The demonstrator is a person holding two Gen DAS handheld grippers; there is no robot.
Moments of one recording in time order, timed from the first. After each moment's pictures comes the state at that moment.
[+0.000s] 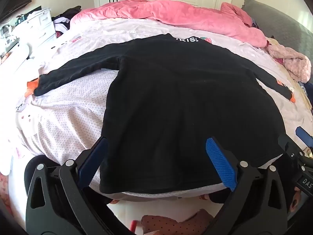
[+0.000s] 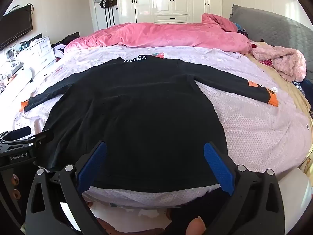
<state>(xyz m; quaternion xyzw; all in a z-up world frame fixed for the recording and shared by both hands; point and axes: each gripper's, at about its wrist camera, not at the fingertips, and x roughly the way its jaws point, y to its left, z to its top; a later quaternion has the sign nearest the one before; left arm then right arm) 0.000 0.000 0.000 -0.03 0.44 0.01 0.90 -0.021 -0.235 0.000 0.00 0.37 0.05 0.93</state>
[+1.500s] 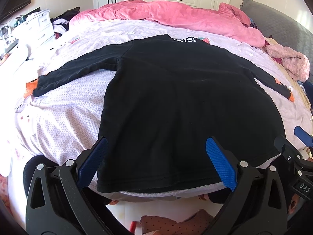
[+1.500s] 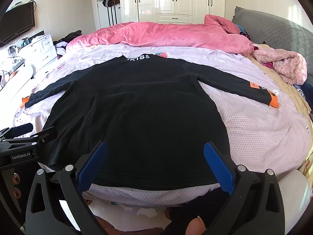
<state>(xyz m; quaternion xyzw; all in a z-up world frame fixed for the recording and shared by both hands) -0.001 -0.003 -0.002 -0.02 0.44 0.01 0.90 -0.021 -0.226 -0.003 -0.01 0.37 0.06 0.93</state>
